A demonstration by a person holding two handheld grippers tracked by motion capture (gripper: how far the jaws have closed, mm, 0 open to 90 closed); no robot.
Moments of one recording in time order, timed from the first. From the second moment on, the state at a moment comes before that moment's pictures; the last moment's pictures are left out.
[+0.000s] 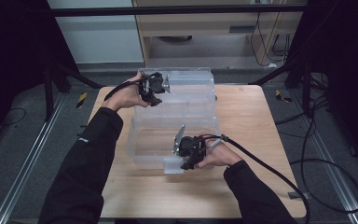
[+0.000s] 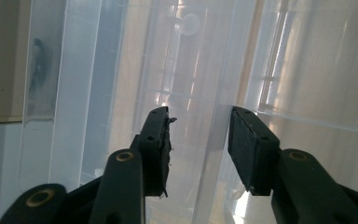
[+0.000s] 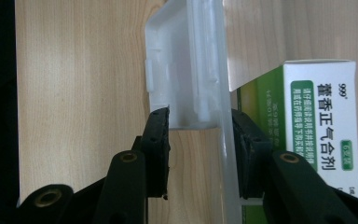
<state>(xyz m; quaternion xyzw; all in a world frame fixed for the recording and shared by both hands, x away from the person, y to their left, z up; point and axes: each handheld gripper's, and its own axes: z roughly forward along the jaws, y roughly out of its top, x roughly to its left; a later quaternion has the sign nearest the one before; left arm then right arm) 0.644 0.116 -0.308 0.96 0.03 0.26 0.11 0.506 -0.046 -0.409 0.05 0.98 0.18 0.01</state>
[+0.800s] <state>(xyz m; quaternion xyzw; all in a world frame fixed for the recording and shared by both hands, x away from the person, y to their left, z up) 0.635 0.108 -0.306 0.96 0.00 0.26 0.08 0.505 -0.046 -0.410 0.05 0.98 0.18 0.02</state>
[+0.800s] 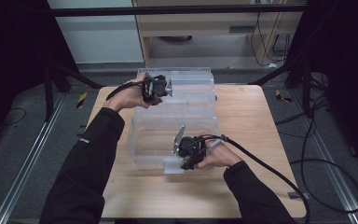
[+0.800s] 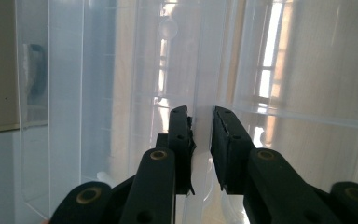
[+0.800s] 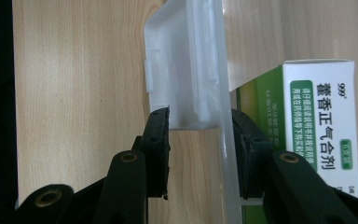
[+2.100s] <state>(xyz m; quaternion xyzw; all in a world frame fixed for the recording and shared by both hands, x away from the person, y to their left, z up) 0.593 0.103 -0.293 0.96 -0.03 0.26 0.07 0.499 -0.047 -0.411 0.05 0.98 0.19 0.04</state>
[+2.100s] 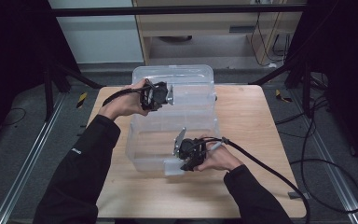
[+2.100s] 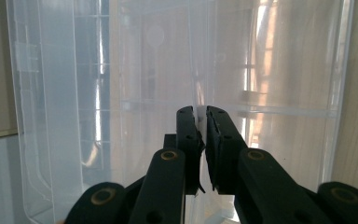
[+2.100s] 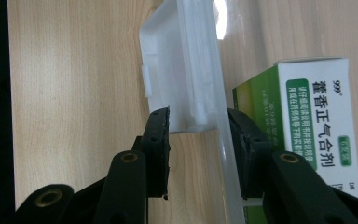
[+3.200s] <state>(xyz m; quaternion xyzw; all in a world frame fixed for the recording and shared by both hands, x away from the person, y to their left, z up) 0.548 0.112 -0.300 0.95 -0.02 0.29 0.10 0.499 -0.046 -0.411 0.07 0.98 0.19 0.04</state>
